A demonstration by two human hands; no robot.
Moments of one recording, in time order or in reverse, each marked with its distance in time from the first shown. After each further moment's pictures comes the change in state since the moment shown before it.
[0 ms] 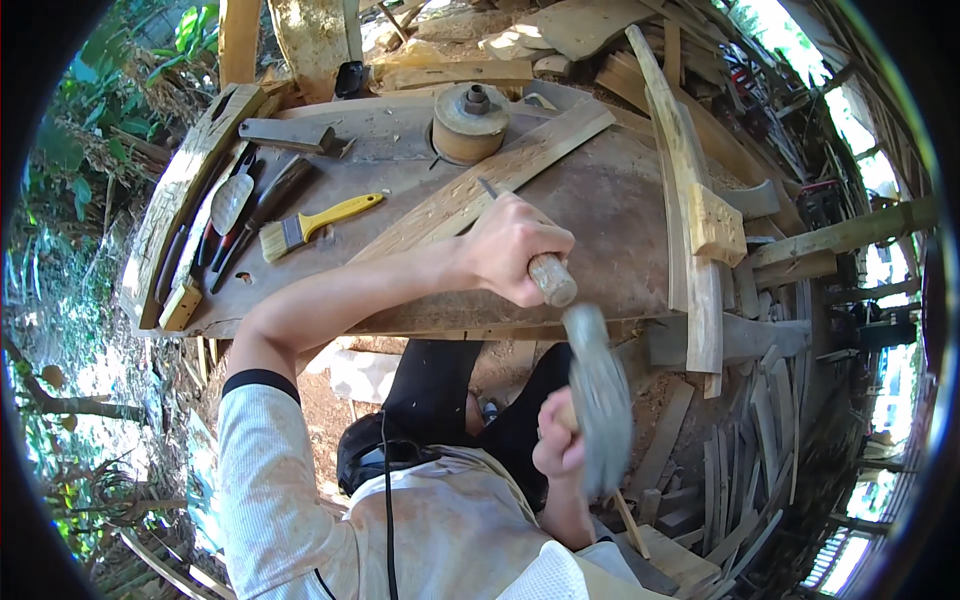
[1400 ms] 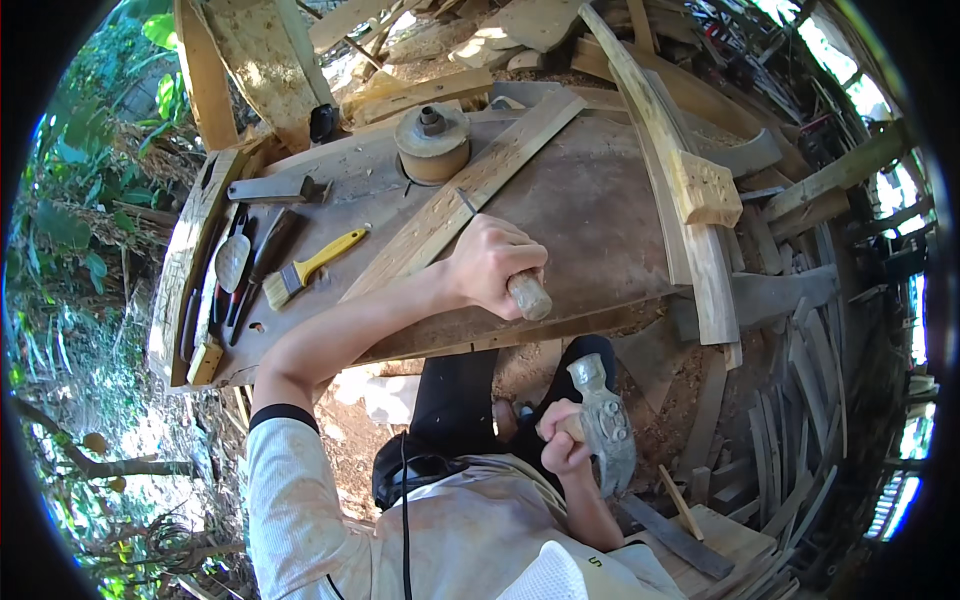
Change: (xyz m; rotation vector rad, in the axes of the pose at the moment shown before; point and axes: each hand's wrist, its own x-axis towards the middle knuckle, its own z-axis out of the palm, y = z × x) left_hand 0.002 -0.006 0.014 0.032 -0.076 0.104; right_hand -0.038 0.031 0.011 0.096 0.015 0.036
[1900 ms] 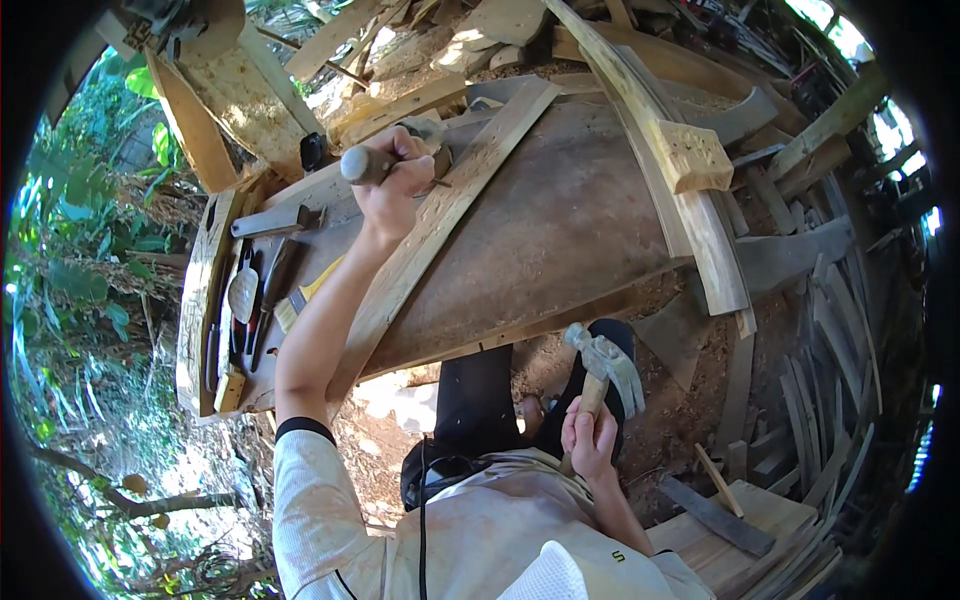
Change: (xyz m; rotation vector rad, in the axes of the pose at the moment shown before) left_hand 0.031 -0.019 -0.073 -0.751 0.542 -0.449; right_hand -0.027 -0.023 -0.010 0.484 0.158 0.564
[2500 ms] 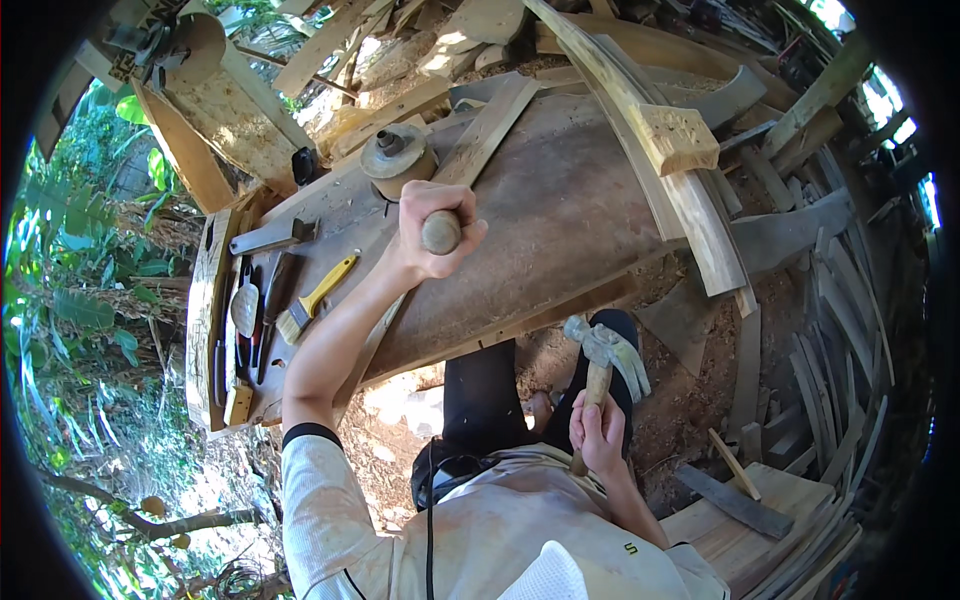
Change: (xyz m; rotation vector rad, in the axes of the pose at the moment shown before) left_hand -0.021 -0.012 0.025 0.624 -0.426 0.216; right_hand -0.003 -0.011 -0.003 0.027 -0.029 0.029
